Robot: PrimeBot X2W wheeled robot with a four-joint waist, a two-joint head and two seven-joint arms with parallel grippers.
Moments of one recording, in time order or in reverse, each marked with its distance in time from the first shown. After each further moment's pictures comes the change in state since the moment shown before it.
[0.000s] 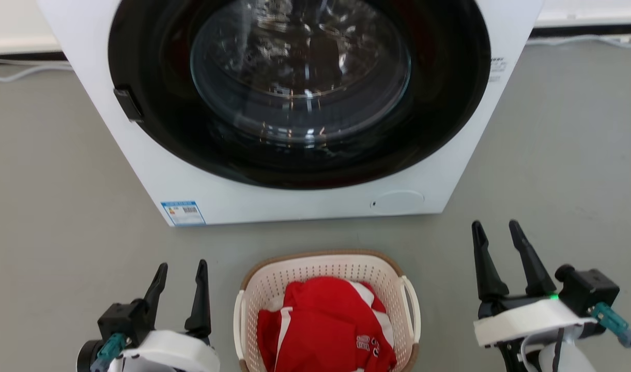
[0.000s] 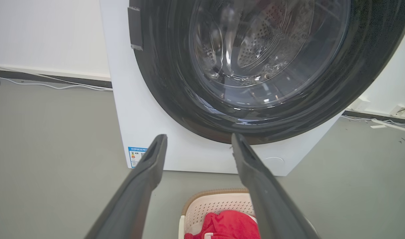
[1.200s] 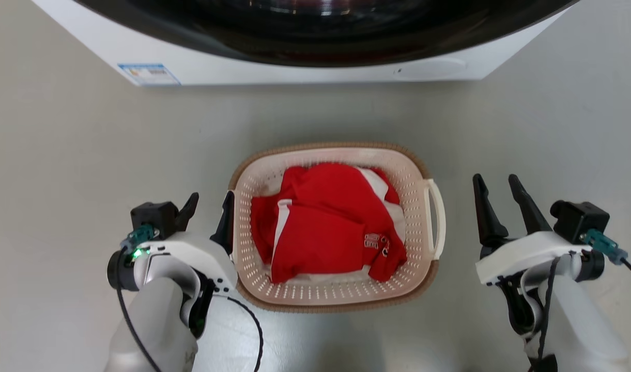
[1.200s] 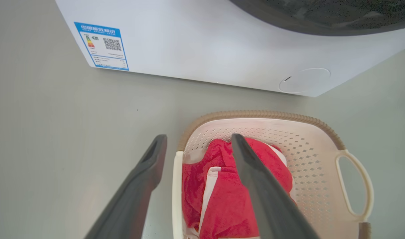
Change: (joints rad) left arm -0.500 -0.020 -0.051 0.578 -0.046 -0.088 0.000; right arm -0.317 -0.065 0.065 0.362 0.092 0.000 0.000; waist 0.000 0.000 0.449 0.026
